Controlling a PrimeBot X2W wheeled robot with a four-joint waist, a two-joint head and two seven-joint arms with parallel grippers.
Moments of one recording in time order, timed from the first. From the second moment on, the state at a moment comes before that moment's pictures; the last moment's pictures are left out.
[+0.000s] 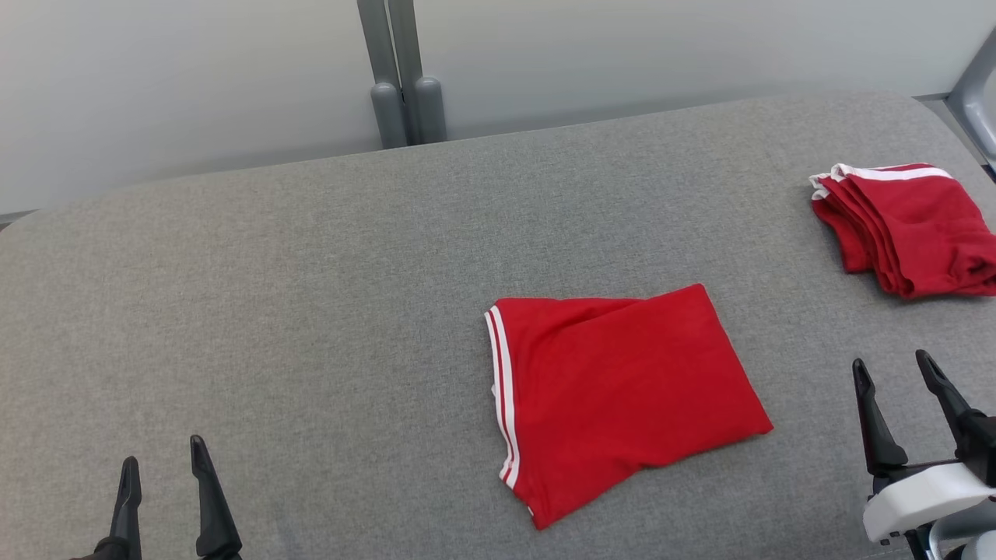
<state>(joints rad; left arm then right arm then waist) 0.21 0.05 0.06 0.00 -0.28 0.08 -0.26 0.04 -0.29 -0.05 0.18 0.17 0.13 -0.26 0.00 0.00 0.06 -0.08</state>
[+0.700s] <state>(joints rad) 0.14 0.05 0.01 0.00 -0.27 0.07 -0.26 -0.34 -0.36 0.34 0.51 0.43 0.13 0.10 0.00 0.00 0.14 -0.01</state>
